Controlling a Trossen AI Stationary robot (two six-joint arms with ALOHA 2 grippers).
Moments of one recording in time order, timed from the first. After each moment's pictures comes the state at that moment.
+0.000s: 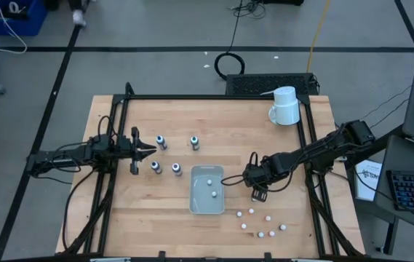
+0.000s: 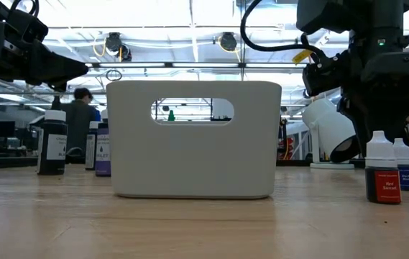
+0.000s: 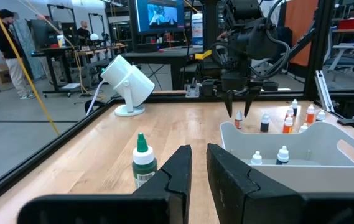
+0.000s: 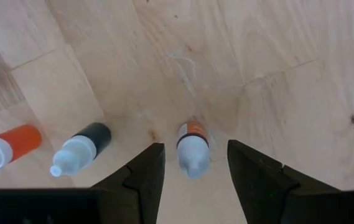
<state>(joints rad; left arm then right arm) 0.11 0.04 0.01 0.03 0.04 0.05 0.28 1.53 0.88 -0.80 0.00 0.66</state>
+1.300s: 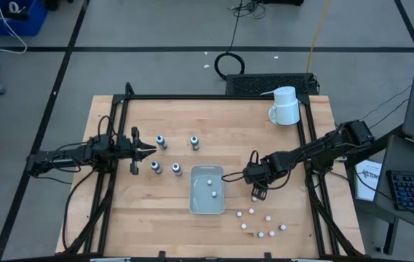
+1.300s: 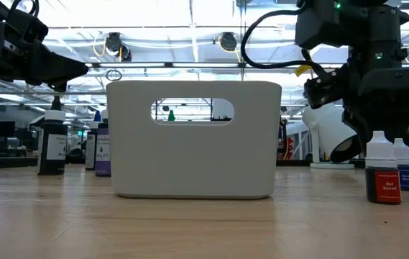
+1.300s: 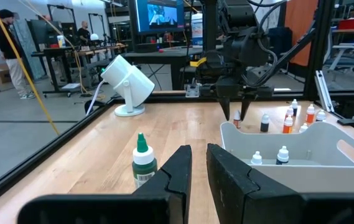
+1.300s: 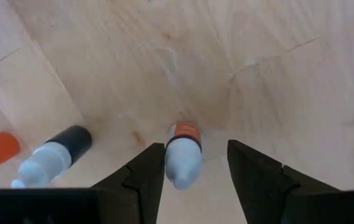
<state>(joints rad) 0.11 0.04 0.01 0.03 0.04 0.05 0.25 1.54 0.83 -0.76 -0.04 0.69</state>
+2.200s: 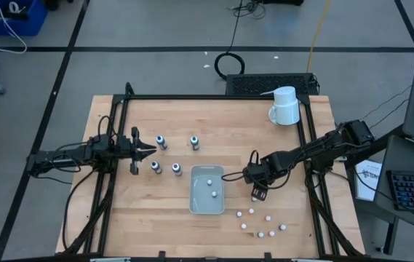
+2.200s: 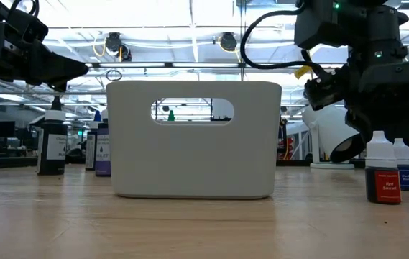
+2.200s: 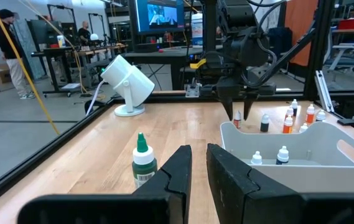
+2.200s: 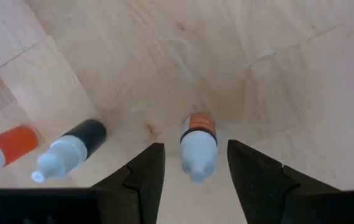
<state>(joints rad) 0.11 0.04 0.01 0.03 0.04 0.05 0.24 1.54 0.83 -0.75 -0.09 0.72</state>
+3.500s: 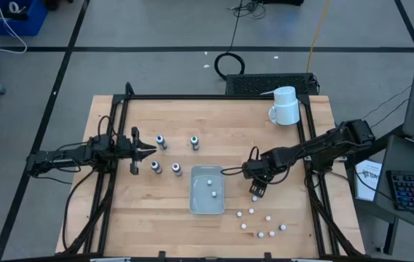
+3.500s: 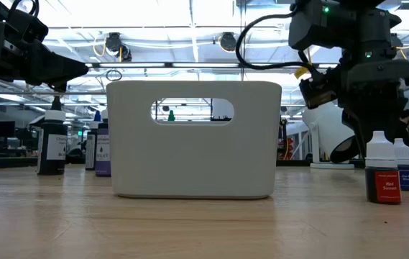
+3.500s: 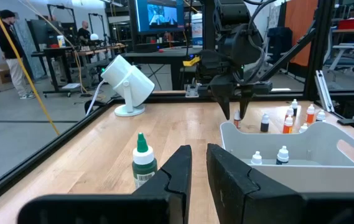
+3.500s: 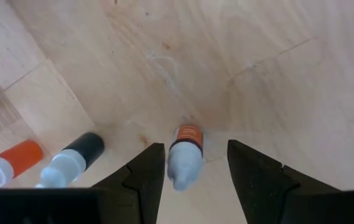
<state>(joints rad) 0.11 0.04 0.01 0.03 0.04 0.05 0.19 1.52 0.83 -0.75 -0.11 0.71</state>
